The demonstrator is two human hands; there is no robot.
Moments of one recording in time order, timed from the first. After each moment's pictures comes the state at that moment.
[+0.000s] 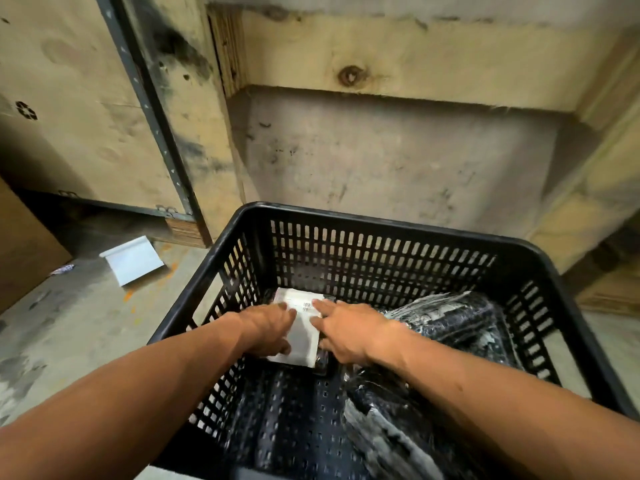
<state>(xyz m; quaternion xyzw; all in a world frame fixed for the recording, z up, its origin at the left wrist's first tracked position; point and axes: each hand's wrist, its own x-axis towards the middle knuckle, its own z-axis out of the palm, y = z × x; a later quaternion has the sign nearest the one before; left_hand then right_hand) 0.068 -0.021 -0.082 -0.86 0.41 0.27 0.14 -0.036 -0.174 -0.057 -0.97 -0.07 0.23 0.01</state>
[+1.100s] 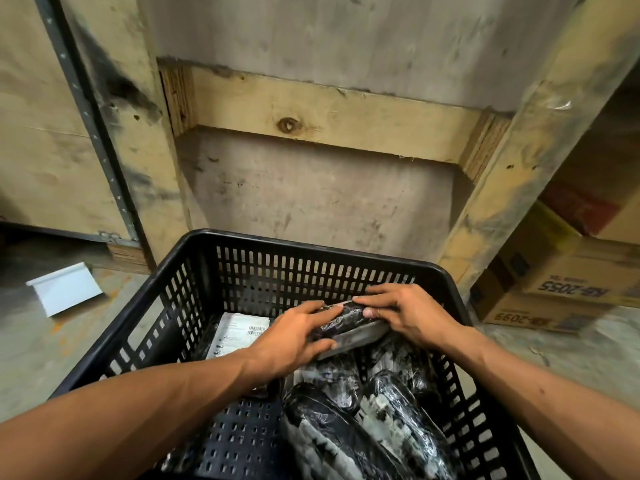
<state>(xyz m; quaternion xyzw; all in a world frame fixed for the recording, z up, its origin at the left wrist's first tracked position) -0.017 -0.101 -0.040 -0.81 0.50 0.14 -0.27 -0.137 -0.330 0.012 -0.98 0.05 -0.01 0.18</state>
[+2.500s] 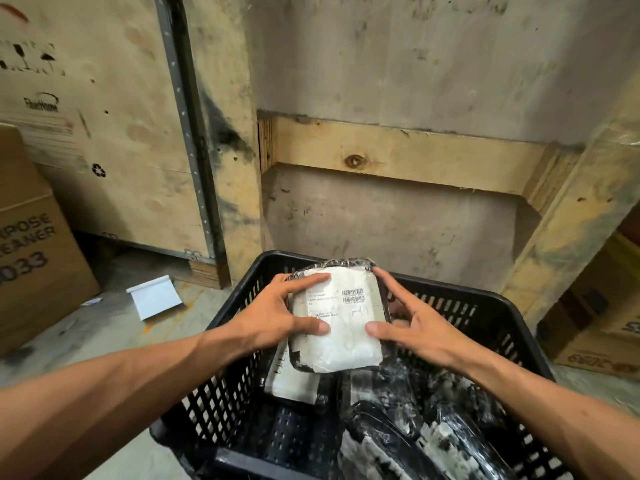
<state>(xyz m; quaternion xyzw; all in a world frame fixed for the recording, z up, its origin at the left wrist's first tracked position) 0.037 0.004 0.033 -0.77 0.33 0.20 -0.51 -0.103 -0.248 0.031 -0.79 0.03 0.01 0.61</state>
